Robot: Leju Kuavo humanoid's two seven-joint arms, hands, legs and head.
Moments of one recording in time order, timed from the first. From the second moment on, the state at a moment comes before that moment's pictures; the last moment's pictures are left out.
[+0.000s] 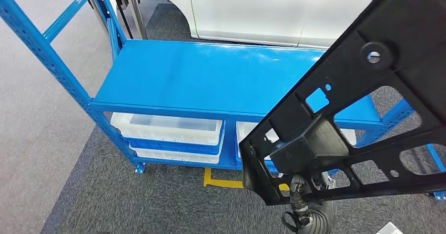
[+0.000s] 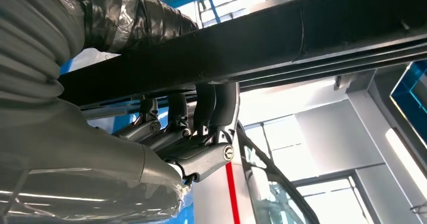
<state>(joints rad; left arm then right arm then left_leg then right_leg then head) -0.05 -0.11 1.13 -0.23 -1.15 0.09 -0.37 0.32 0.11 0.35 -1.83 -0.13 0.01 -0.64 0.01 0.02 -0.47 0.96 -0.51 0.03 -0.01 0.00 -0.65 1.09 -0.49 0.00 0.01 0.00</state>
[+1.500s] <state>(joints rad) -0.05 -0.12 1.18 -0.23 -1.15 0.09 -0.38 0.40 0.21 0.17 -1.77 -0.11 0.12 -0.64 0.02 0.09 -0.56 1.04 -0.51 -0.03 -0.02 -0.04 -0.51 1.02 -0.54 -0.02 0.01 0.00</state>
